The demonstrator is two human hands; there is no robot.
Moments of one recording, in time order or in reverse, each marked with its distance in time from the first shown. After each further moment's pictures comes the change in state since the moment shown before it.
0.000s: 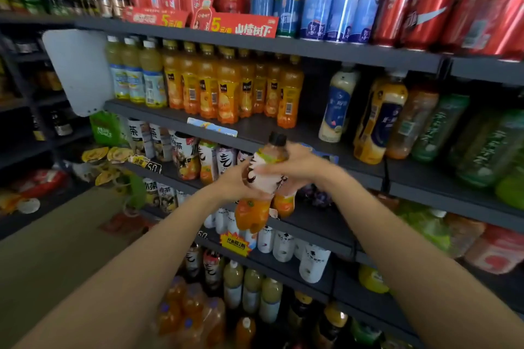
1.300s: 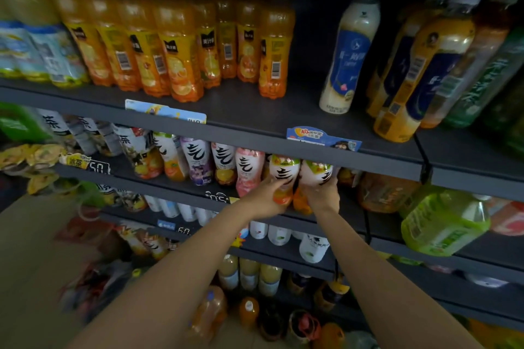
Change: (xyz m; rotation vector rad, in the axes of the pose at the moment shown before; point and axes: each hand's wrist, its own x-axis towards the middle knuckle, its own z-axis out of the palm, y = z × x) left_hand 0.153 -0.096 0.044 0.499 -0.355 -0.004; right_hand 0.125 0.187 0.034 0.223 0.719 0.640
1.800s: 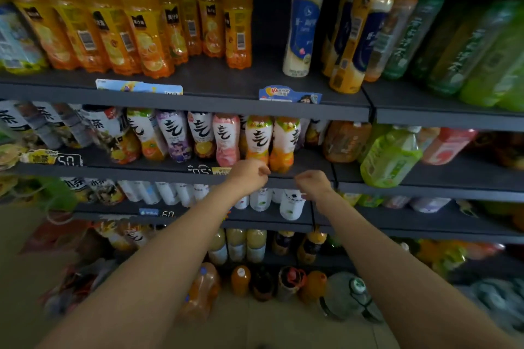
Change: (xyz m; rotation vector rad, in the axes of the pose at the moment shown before) left_hand -0.055 0.014 0.023 0.112 0.094 0.024; right_hand -0.068 0.052 -0.039 -0.074 -0.114 0.079
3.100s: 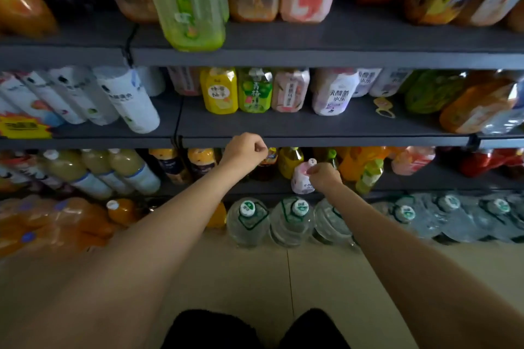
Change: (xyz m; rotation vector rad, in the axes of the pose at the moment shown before) left_hand 0.097 0.202 0.465 -0.030 0.017 -0.024; right_hand 0.177 0.460 -0.246 -0.437 -0.050 0.074
